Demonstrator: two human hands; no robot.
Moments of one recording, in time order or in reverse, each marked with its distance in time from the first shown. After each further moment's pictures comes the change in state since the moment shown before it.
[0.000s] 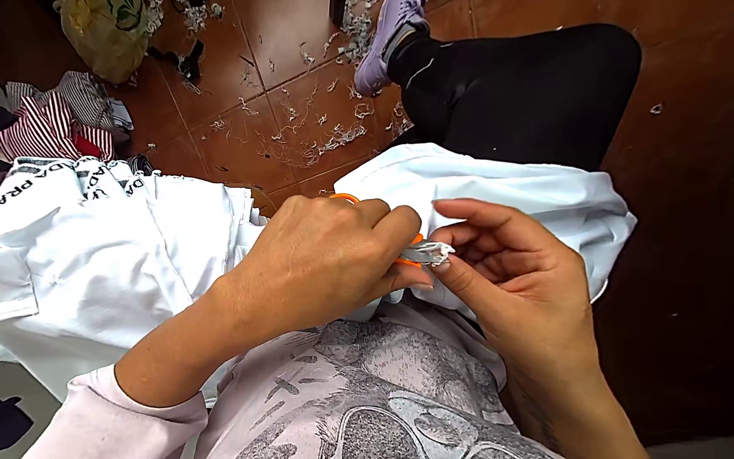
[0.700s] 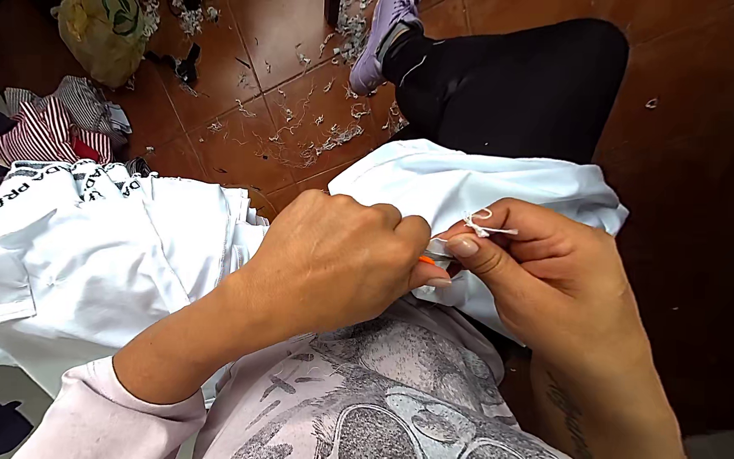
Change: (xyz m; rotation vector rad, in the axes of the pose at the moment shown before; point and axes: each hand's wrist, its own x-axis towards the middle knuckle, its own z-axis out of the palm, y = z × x) left_hand 0.011 0.010 0.000 0.057 -0.053 0.034; right_hand 0.007 -0.014 -0.017 -0.180 -0.078 -0.043
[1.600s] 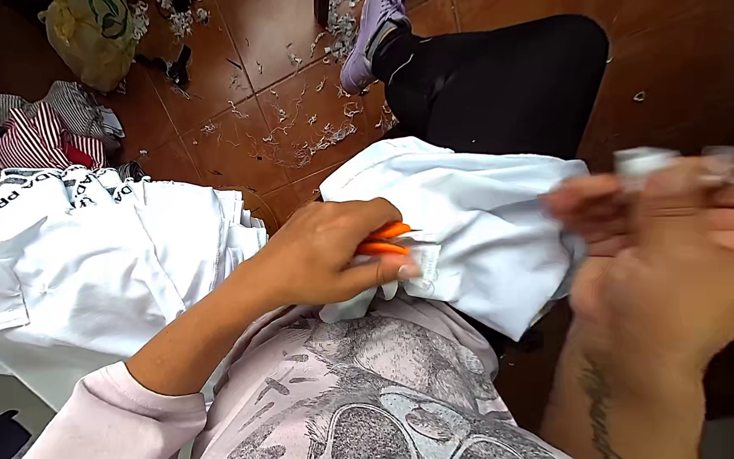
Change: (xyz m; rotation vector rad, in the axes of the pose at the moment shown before) left_hand -0.007 -0.022 0.038 -0.523 0.038 -0.086; right_hand -0.012 0.038 -0.042 0.117 0.582 0.083
